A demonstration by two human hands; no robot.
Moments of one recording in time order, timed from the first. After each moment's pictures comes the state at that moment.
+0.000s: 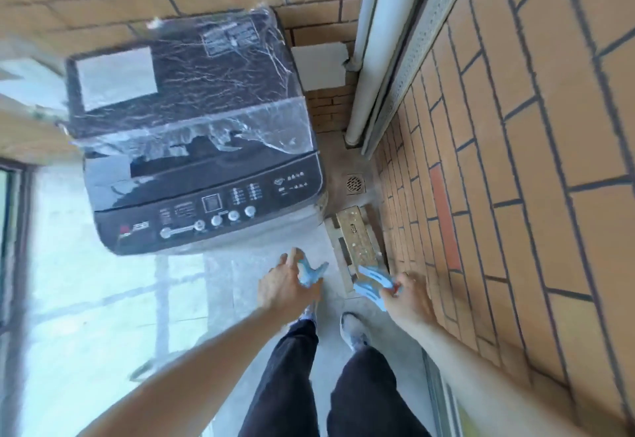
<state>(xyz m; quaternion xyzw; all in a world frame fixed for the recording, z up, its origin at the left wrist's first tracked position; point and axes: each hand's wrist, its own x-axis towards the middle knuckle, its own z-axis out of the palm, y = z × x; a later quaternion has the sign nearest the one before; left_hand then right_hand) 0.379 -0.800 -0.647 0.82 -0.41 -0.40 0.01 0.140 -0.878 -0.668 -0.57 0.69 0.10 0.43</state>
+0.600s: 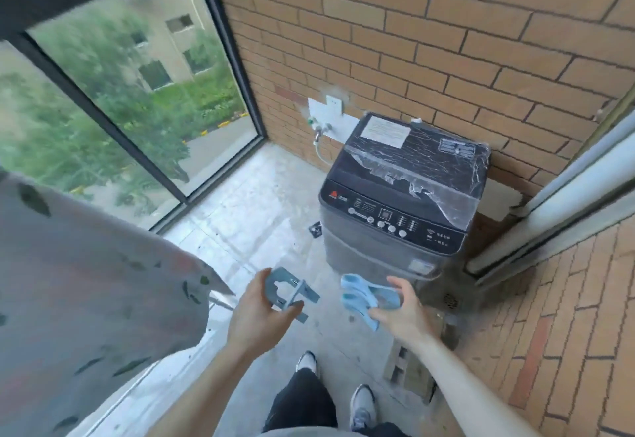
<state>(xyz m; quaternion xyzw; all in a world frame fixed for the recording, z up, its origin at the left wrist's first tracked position) 0.341 -0.512 -0.401 0.93 -0.02 -0.18 0.31 0.243 -0.776 -0.440 -0.75 0.35 0.12 0.55</state>
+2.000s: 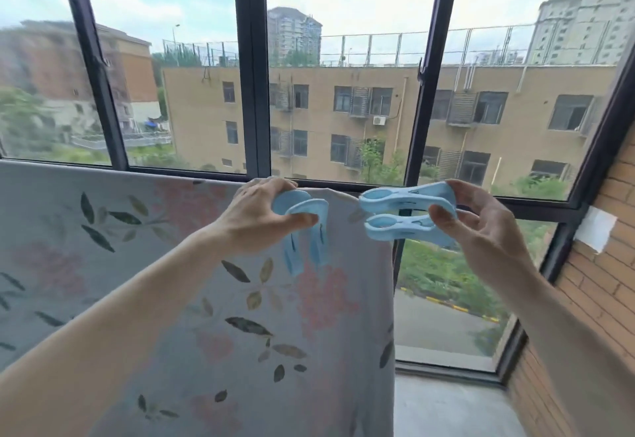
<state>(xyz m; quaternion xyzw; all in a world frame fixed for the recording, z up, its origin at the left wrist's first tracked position) 0.407 -0.113 0.015 0.92 0.16 0.26 0.23 0.569 -0.405 0.008 -0.65 -0.39 -0.04 0.65</state>
